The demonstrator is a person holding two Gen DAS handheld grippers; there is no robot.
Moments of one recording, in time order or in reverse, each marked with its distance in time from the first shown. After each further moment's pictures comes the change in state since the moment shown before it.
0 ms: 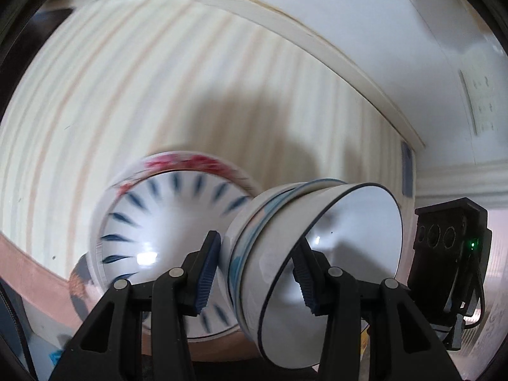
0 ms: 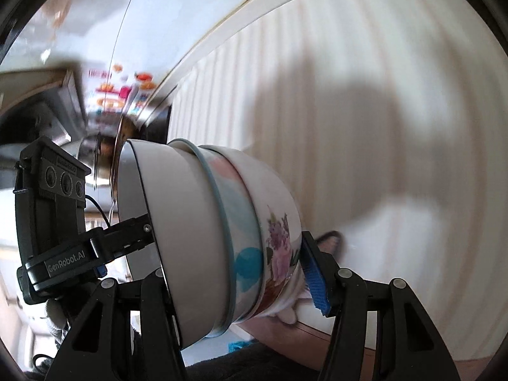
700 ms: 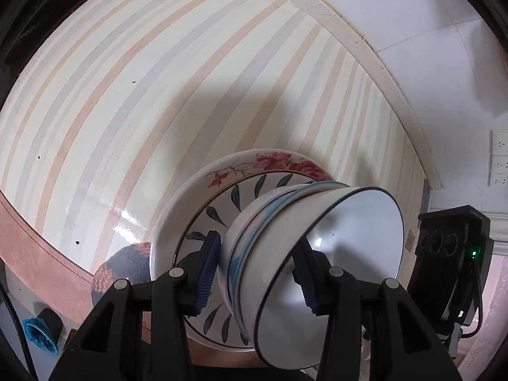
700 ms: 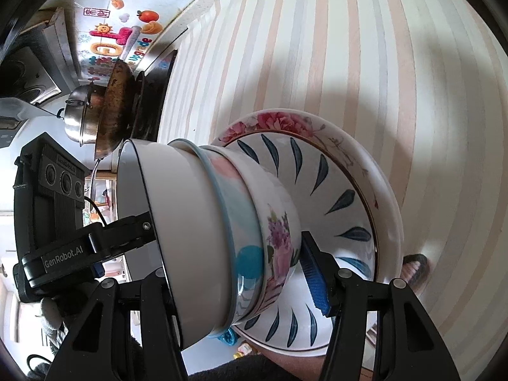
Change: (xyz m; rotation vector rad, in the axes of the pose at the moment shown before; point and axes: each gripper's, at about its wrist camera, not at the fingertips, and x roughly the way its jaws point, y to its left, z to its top) left arm 0.004 0.084 -0.006 -0.172 -0.012 -0.010; right arm 0.099 0.046 0.009 -0.094 0.141 -0.052
